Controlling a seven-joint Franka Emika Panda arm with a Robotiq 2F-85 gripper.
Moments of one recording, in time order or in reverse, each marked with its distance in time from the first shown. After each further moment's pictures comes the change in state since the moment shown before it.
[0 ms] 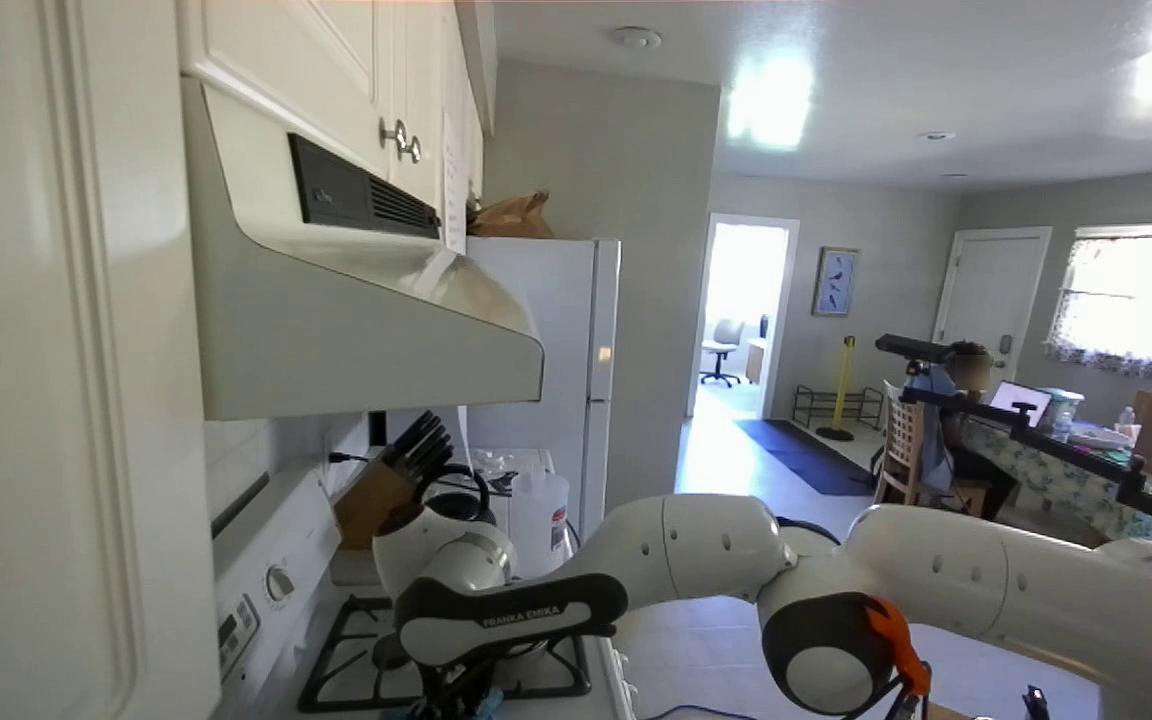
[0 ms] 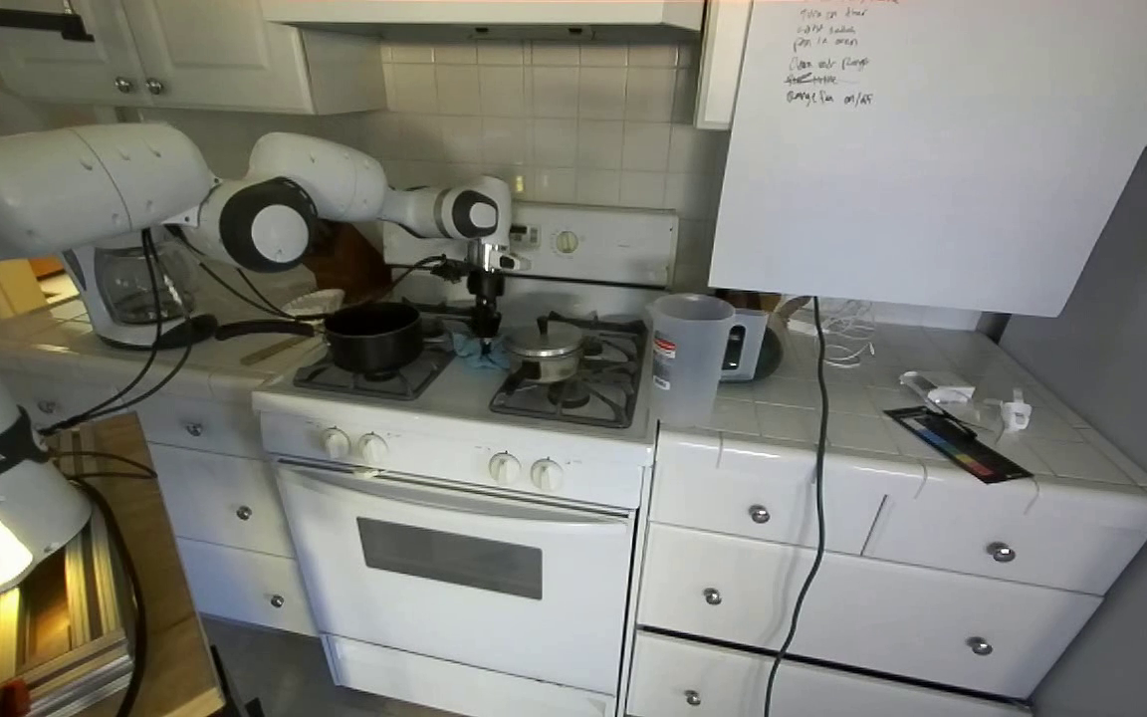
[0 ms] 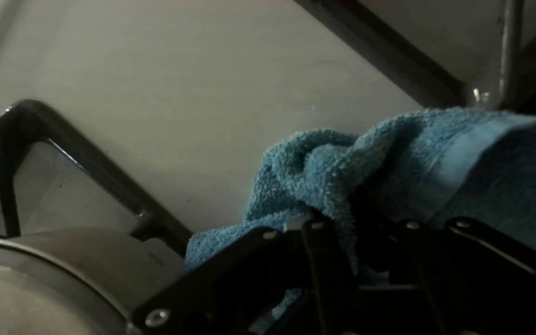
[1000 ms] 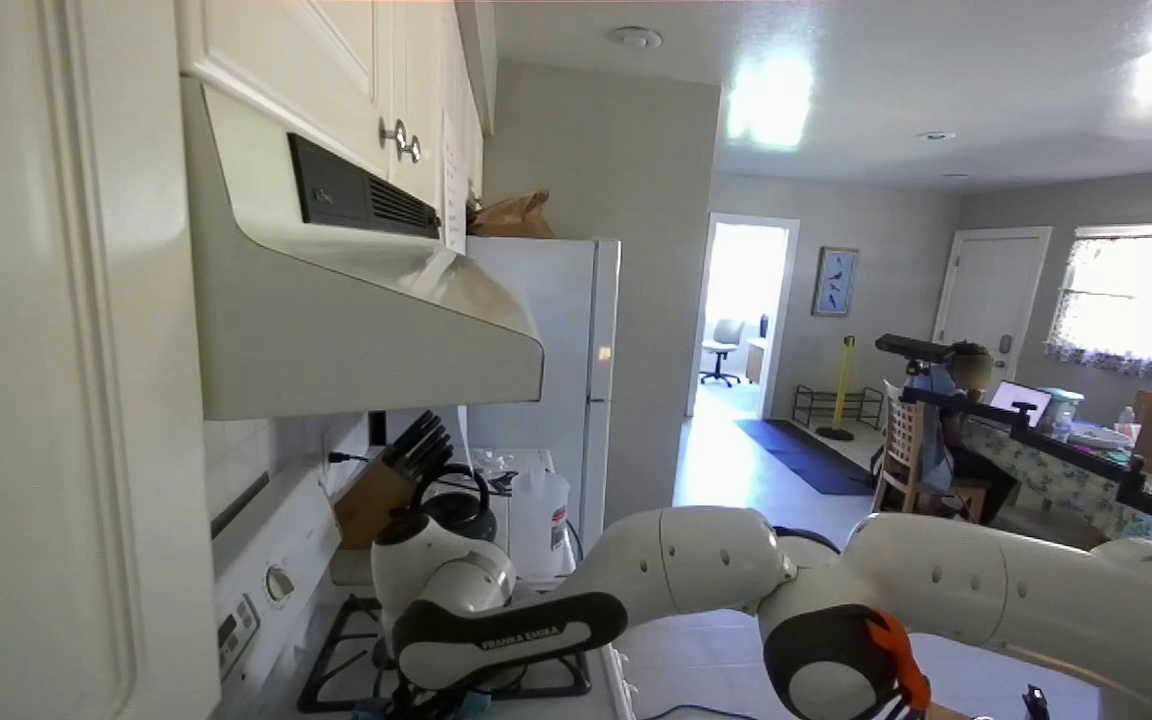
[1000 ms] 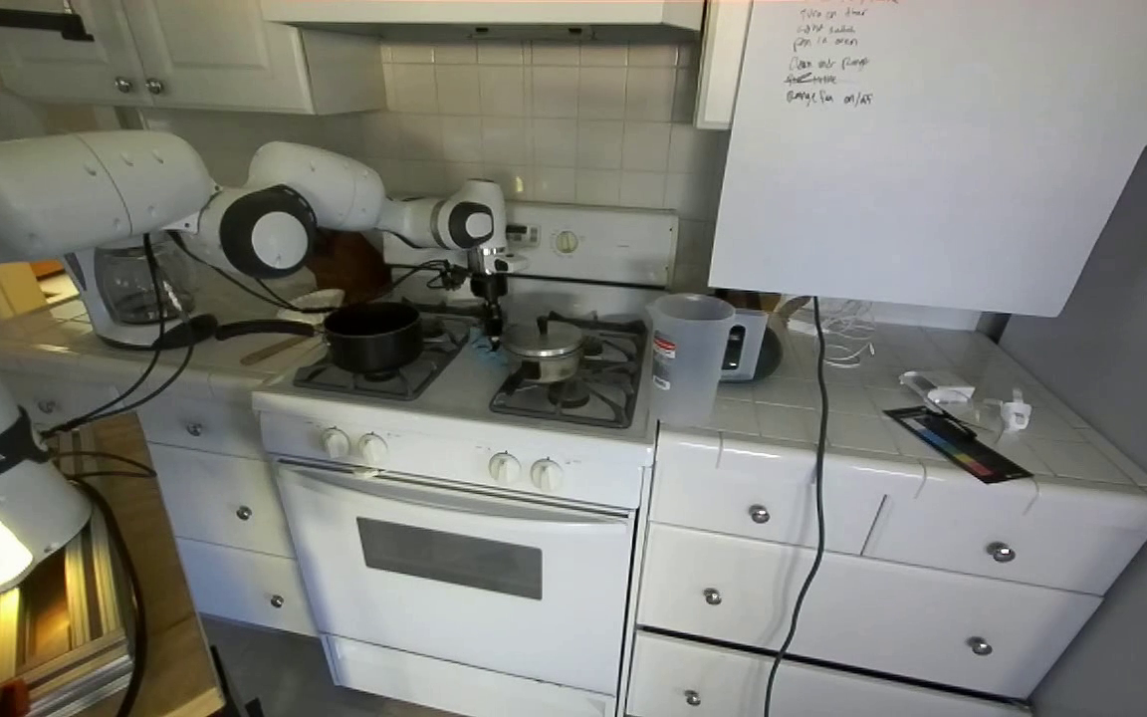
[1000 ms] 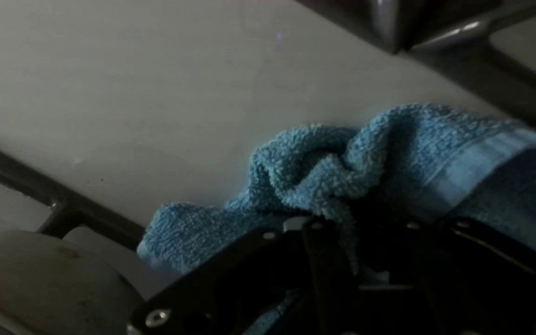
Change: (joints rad) arm 0.016 0.029 -0.004 0.001 0.006 0.199 0.192
